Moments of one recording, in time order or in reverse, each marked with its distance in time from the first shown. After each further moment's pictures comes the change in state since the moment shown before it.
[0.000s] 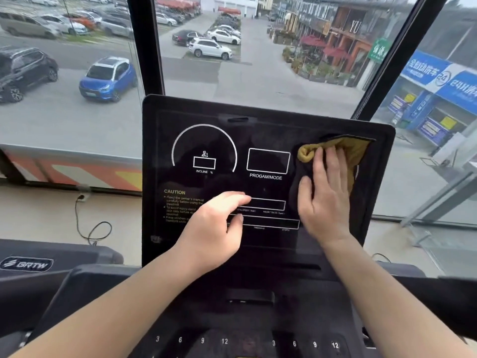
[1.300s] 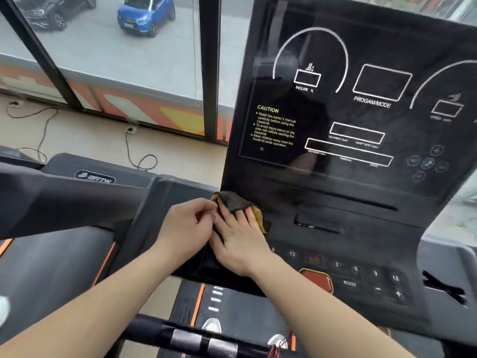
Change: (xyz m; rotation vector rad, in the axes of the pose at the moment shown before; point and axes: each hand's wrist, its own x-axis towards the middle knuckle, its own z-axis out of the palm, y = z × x) left_hand -0.200 -0.101 -0.080 0.012 0.047 -0.647; right_hand -0.231 -0.236 0.073 0.146 -1.199 -0.256
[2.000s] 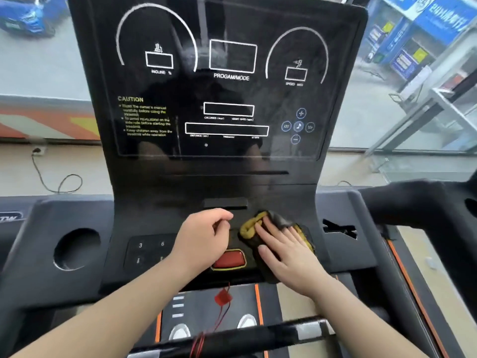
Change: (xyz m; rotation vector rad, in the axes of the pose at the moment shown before) left_hand -0.036 0.102 0.167 -0.003 -0.258 0.294; right_hand -0.216 0.186 -0.016 0.120 0.128 0.439
